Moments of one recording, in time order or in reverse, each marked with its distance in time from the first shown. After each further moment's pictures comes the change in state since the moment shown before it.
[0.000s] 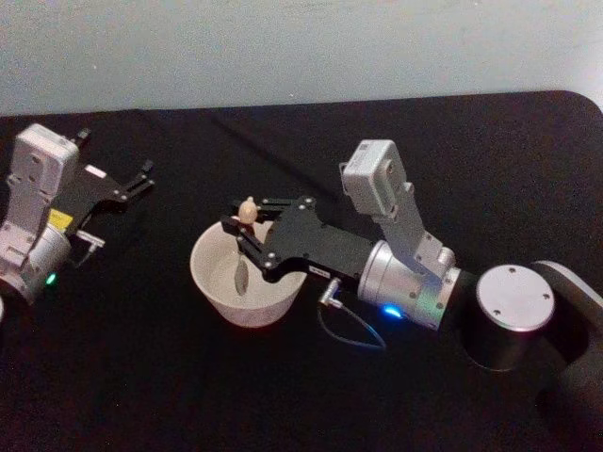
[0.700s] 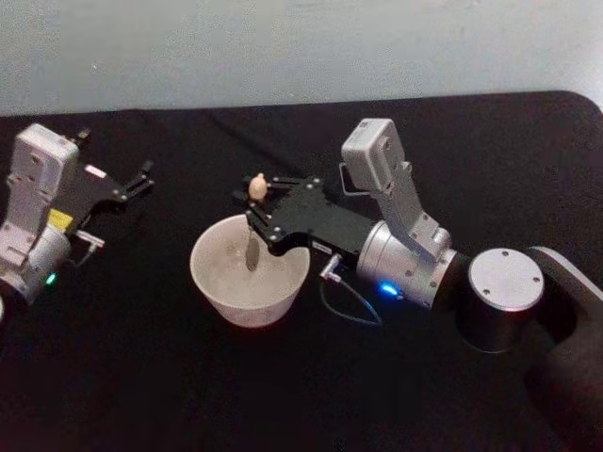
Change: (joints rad) left arm 0.000 0.000 0.000 0.000 0.000 0.000 0.000; right arm 0.044 -0.040 0.022 0.079 -0.016 0.000 -0.040
